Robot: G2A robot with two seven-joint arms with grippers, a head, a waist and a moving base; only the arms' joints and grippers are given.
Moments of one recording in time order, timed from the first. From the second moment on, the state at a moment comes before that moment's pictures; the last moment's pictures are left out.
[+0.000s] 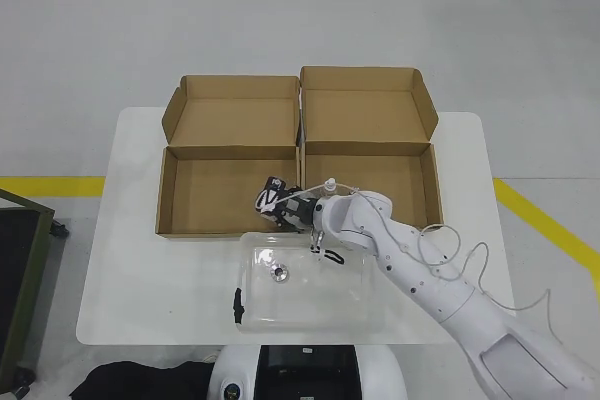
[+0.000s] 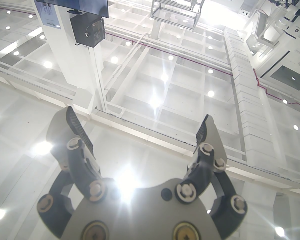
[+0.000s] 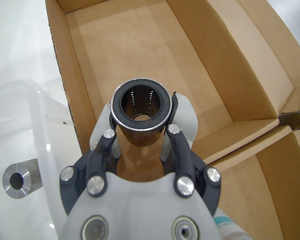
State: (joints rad) left arm -0.17 -0.33 -0.48 -1.21 3.07 0.34 0.06; right arm -0.69 -1.35 0.65 -1.29 -1.18 -0.46 0.41
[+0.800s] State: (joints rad) left arm -0.17 -0.33 -0.48 -1.21 3.07 0.34 0.06; right arm -0.86 -1.29 0.81 -1.69 -1.28 -0.60 0.40
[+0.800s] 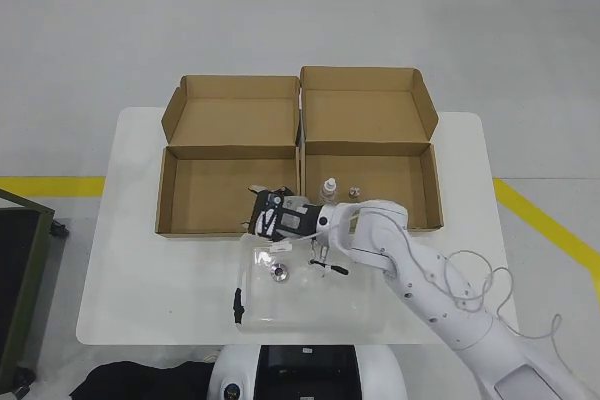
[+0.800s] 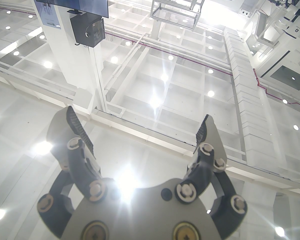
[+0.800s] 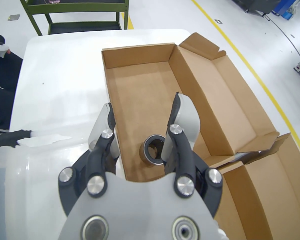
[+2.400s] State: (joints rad) left arm -0.17 -0.33 -0.48 -1.21 3.07 0.34 0.06; right arm -1.11 -1.23 0.83 -1.61 -1.49 -0.69 0.31
